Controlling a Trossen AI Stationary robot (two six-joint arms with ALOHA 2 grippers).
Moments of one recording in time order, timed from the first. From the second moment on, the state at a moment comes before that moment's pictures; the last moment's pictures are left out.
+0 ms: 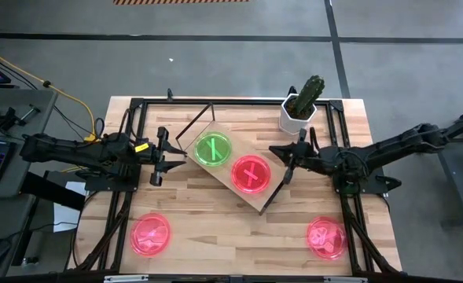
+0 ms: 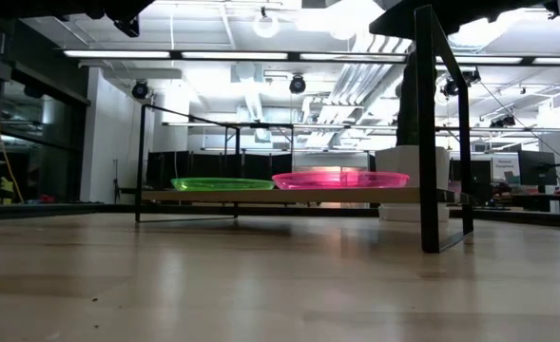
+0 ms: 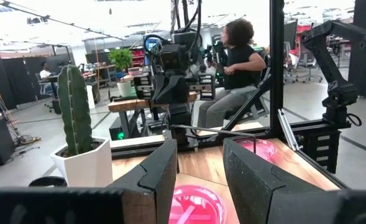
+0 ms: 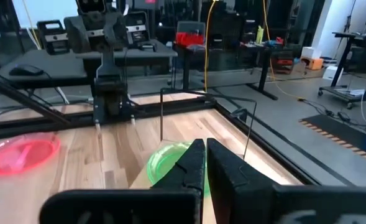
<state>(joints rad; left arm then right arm) -0.07 0.56 0.37 0.29 -0.02 0.14 0.23 0.97 0.55 0.33 0.59 0.02</state>
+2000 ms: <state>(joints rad) -0.07 0.69 0.37 0.35 -0.02 0.13 0.23 0.97 0.55 0.47 0.59 -0.03</state>
